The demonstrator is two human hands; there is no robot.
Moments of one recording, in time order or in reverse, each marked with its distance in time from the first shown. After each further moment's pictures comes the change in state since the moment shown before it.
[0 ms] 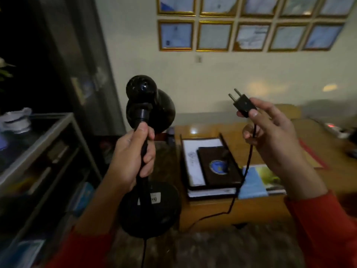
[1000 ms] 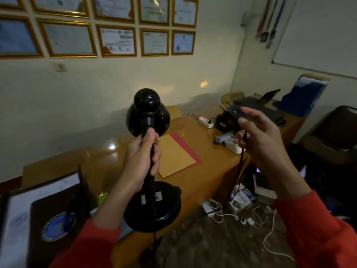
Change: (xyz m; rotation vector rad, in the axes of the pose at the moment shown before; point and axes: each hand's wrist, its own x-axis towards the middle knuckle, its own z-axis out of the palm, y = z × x) left_hand 0.148 -0.179 0.439 -0.081 -0.431 -0.076; right_hand 0.005 -0.099 -0.431 -0.380 0.541 -0.063
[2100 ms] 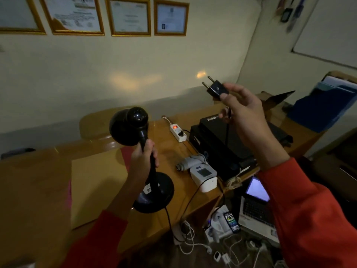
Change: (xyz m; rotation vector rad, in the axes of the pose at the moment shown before) left_hand 0.345 -0.254 0.250 0.144 0.316 -0.050; right_hand 0.411 0.120 -0.224 0.031 -0.171 0.017
